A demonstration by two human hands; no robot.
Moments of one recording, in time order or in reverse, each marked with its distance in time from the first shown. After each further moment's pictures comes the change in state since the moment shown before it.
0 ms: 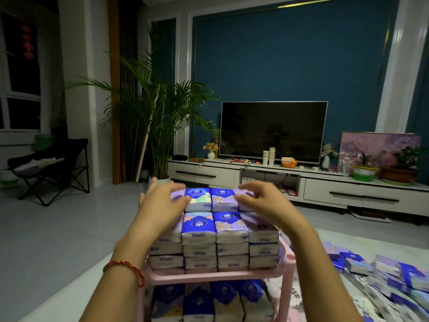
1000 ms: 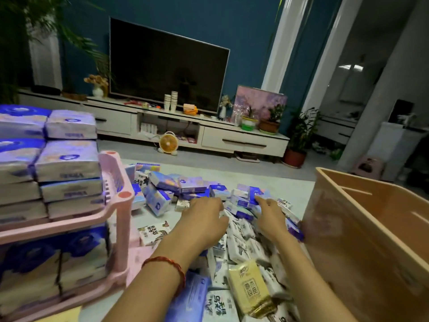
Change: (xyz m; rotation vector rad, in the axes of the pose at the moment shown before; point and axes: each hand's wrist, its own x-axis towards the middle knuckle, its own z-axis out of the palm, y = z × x) left_hand -0.117 0.151 0.258 0.029 -0.816 0.370; right_hand -0.139 0.300 -0.137 -0.728 0.157 0.712
